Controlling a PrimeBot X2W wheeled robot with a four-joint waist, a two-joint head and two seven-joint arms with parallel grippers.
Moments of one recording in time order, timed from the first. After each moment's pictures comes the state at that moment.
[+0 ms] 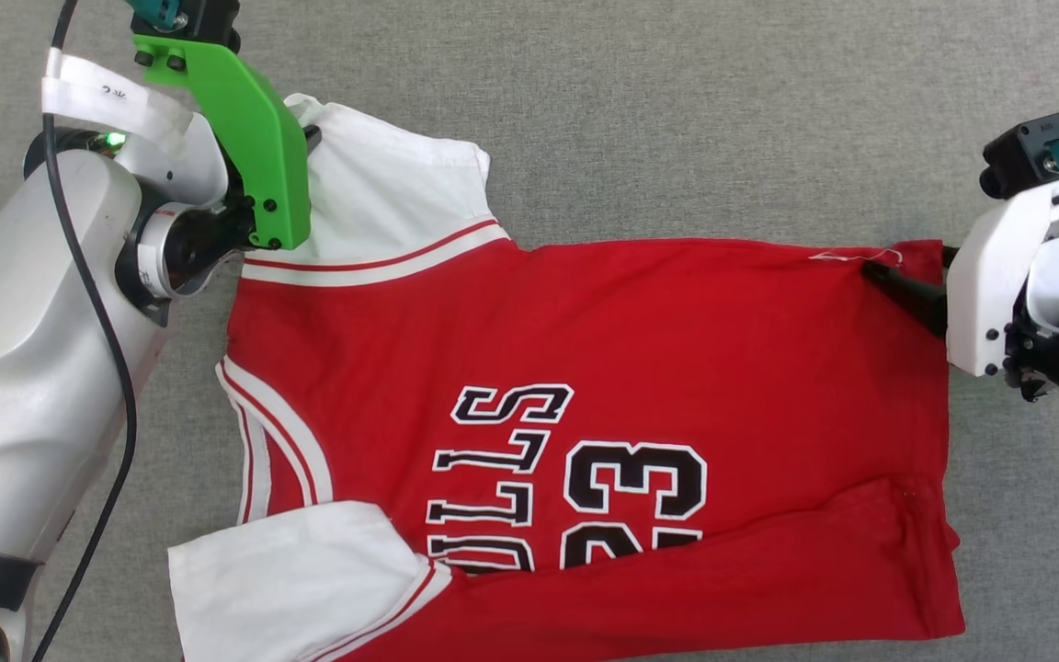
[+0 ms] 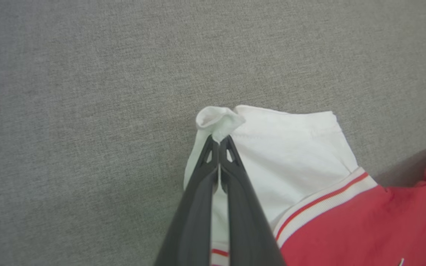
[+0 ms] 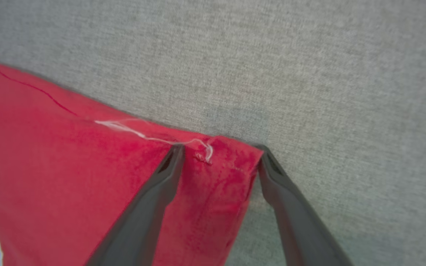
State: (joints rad) left arm -0.99 0.53 -0.67 0.38 -0.93 0.07 0.64; right arm -0.65 -0.52 0.41 0.30 0.72 0.13 0.76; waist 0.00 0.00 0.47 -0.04
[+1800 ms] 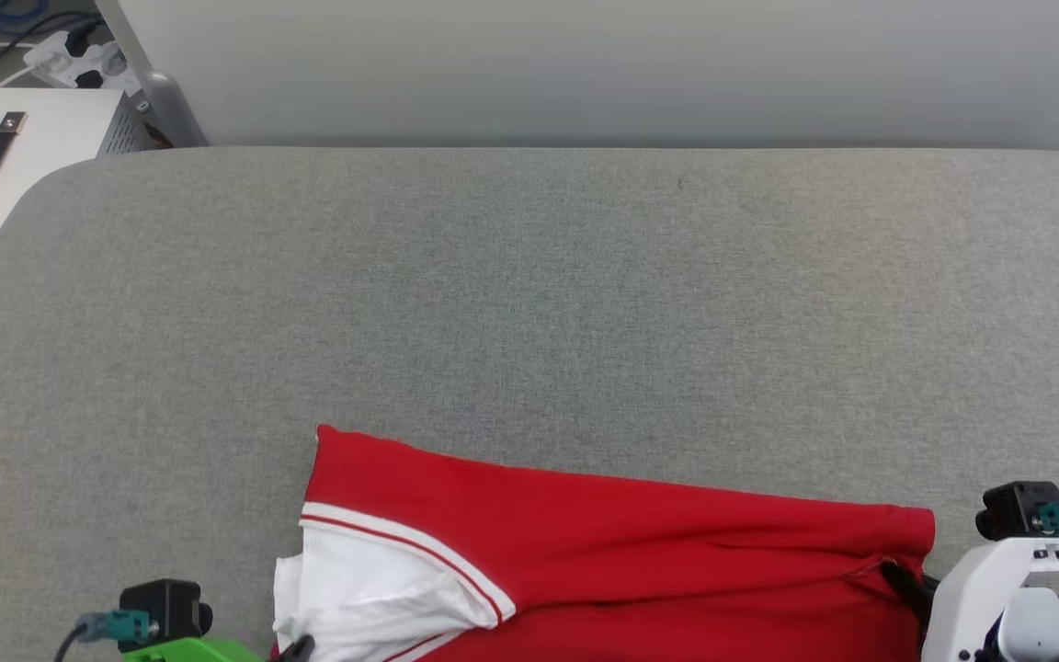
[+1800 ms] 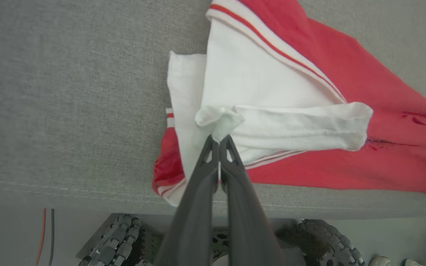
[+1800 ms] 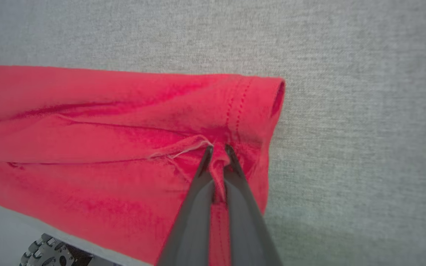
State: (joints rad) left arm 0.14 0.69 -0.53 -0.20 -1.13 0.38 0.18; right arm 0.00 -0.34 0.09 0.16 0.60 0.13 0.53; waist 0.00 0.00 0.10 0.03
